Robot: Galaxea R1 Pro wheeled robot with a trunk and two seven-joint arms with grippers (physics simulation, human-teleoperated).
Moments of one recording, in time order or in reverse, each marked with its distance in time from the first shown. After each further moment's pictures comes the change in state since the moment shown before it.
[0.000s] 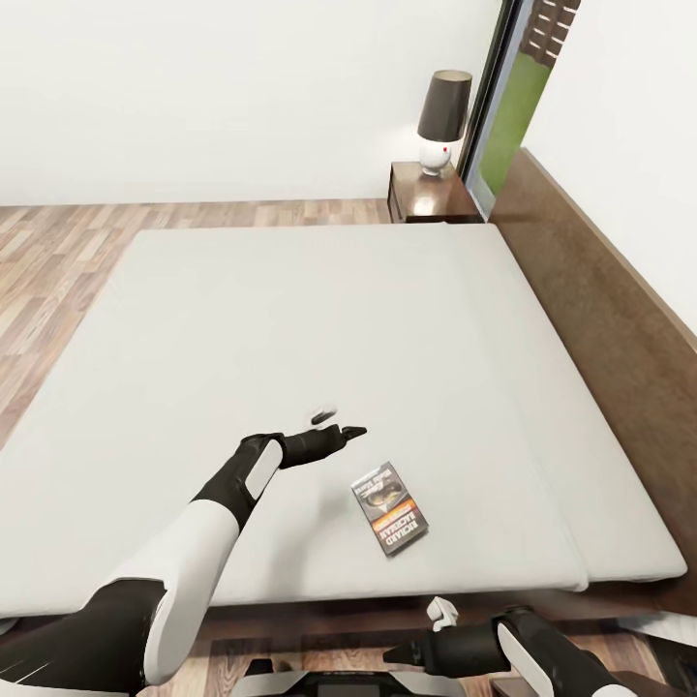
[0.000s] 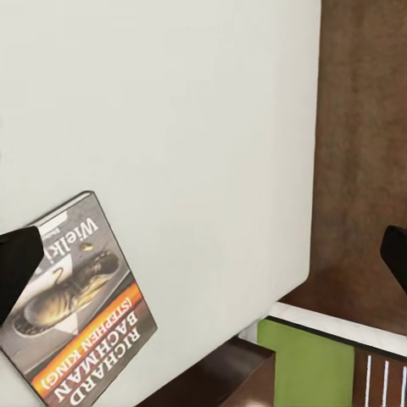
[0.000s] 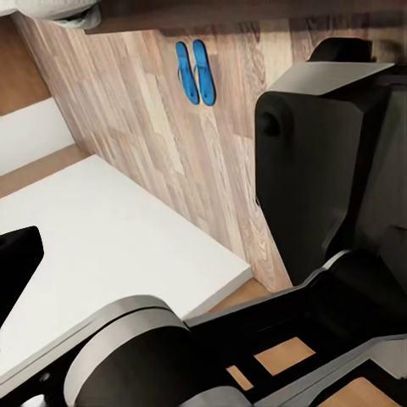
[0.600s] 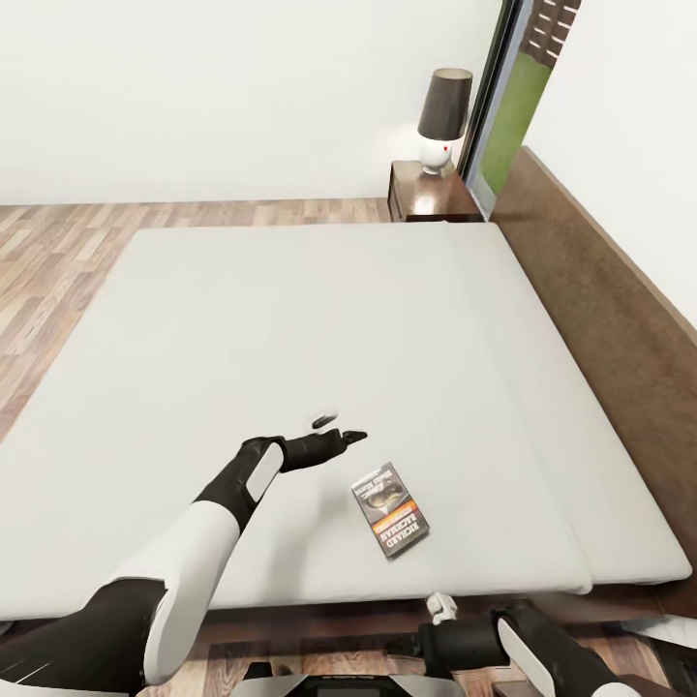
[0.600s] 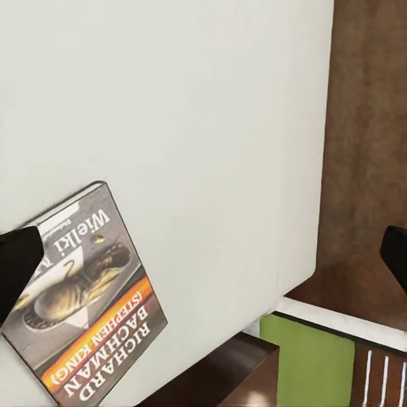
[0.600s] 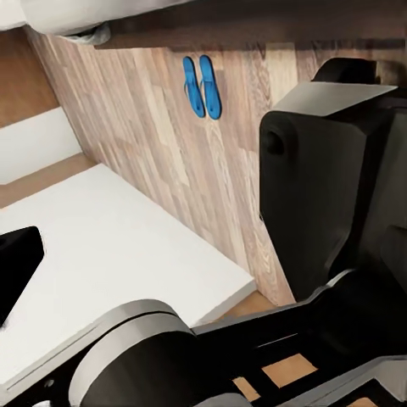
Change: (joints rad) left arm 0.000 0.000 -0.003 0.025 -0.001 0.000 0.003; right arm 0.000 -0.005 -0.006 -0.023 -0.020 0.000 0.003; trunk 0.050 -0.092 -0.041
